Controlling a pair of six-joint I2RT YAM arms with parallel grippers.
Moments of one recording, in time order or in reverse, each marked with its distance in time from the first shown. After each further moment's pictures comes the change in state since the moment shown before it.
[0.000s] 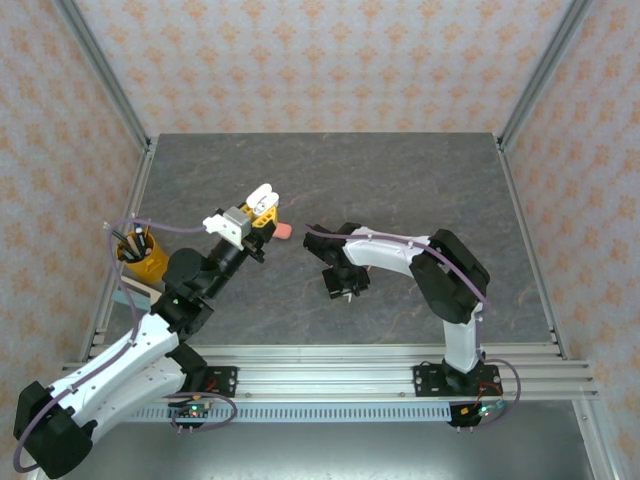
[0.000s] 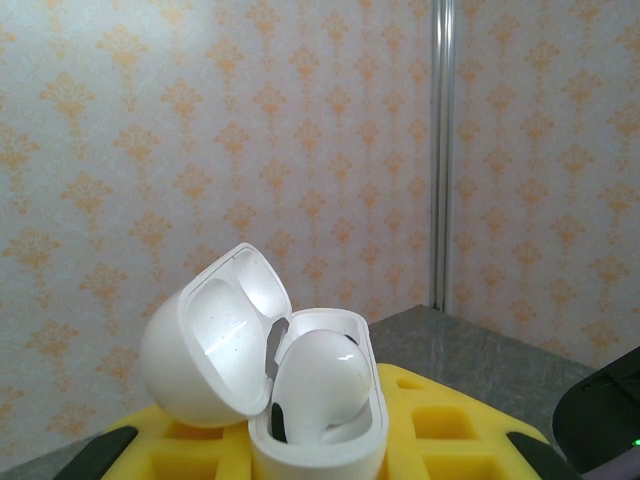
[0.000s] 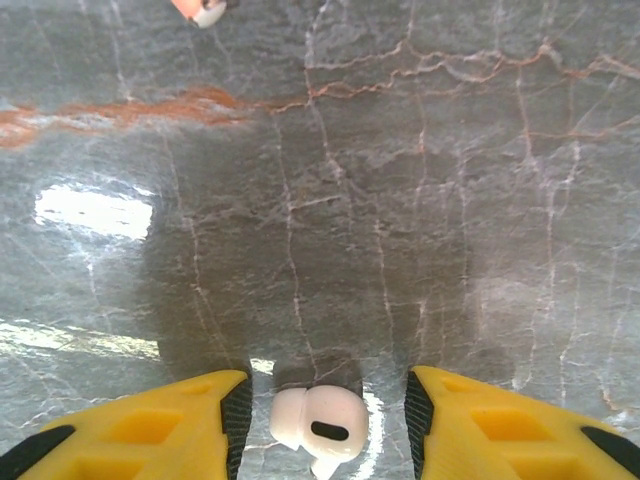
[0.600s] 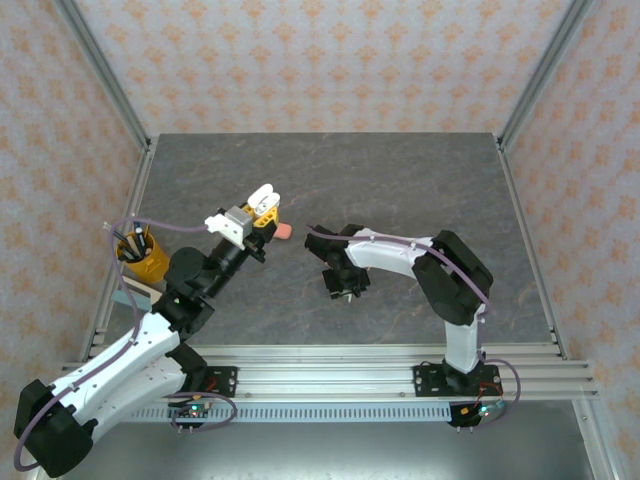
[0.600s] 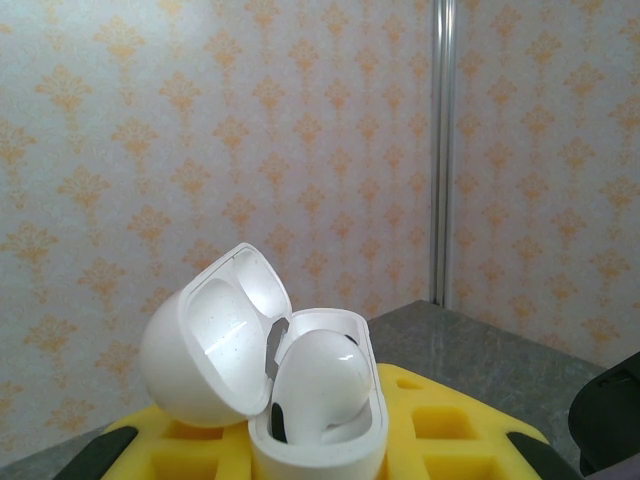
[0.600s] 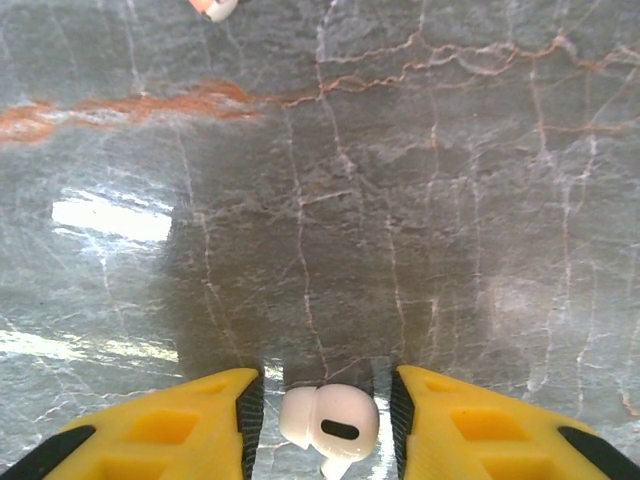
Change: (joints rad) left arm 0.000 0.011 0.000 0.000 0.000 0.000; right arm 0.000 -0.023 -0.035 0.039 -0.017 0.009
